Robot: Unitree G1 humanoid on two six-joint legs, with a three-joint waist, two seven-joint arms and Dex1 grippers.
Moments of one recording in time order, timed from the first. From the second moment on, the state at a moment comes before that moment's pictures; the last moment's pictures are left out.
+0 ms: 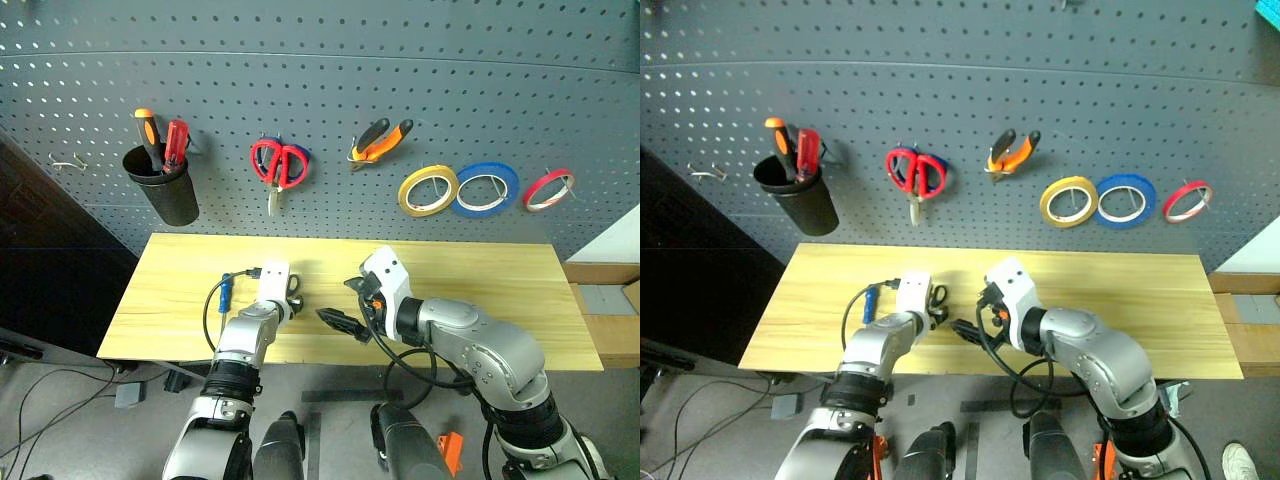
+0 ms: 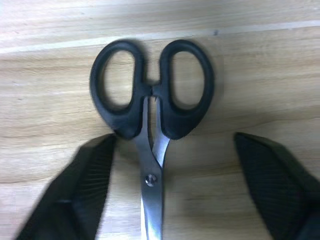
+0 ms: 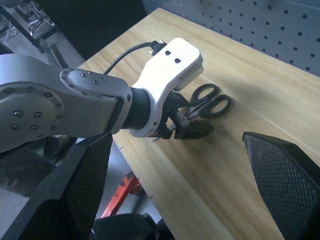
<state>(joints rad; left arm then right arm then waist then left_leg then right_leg) -0.48 0.13 0.02 0.36 -0.07 0.75 -0.03 -0.39 -0.23 0.25 -0.51 0.41 1.09 0.43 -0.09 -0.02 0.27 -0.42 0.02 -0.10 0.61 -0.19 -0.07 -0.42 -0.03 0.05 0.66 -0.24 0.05</state>
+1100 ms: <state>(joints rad) 0.00 0.33 -0.03 -0.39 -0.03 0.43 -0.23 -0.38 -0.41 0.22 -0.61 0.30 0.72 0.45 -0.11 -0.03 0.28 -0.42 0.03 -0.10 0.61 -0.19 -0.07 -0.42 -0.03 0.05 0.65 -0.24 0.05</state>
